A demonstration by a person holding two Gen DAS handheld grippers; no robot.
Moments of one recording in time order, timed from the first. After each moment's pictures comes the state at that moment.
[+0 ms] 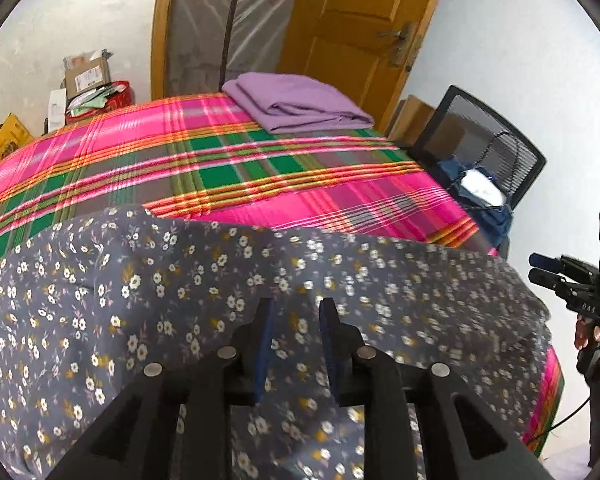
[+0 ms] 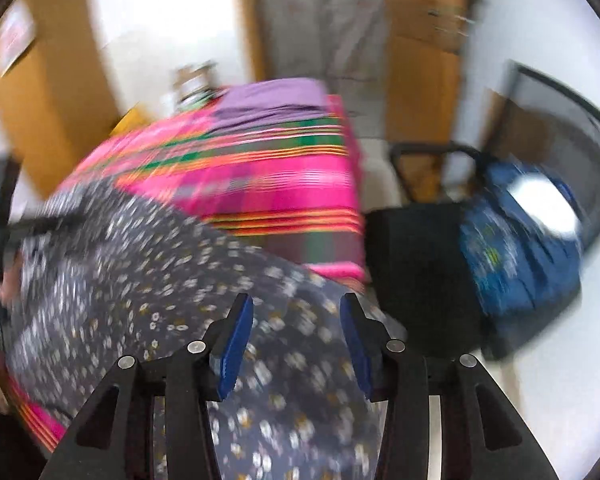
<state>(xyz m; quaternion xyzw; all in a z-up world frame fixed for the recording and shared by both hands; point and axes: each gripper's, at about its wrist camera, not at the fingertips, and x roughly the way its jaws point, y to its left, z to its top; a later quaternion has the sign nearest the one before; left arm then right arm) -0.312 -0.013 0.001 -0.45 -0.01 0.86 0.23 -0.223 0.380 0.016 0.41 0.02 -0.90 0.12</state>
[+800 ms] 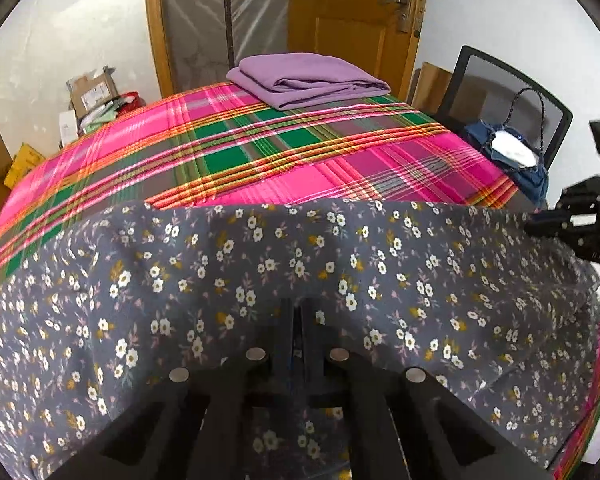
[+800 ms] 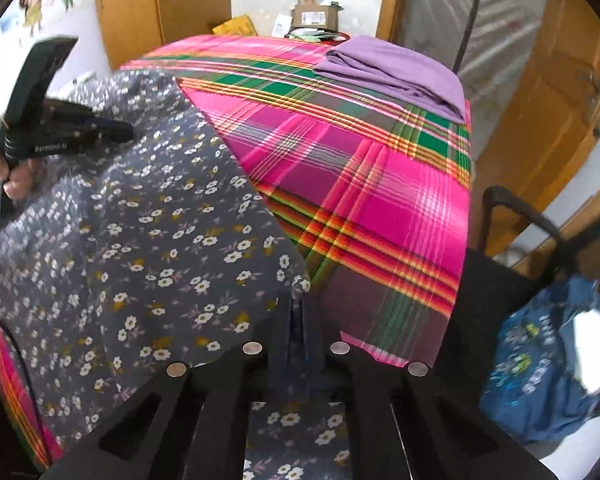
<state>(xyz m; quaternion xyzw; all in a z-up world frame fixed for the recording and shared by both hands) -0.308 0.010 -0.020 -0.44 0.09 0.87 0.18 -0.285 0.329 -0.006 0.44 0.18 -0.84 0.25</state>
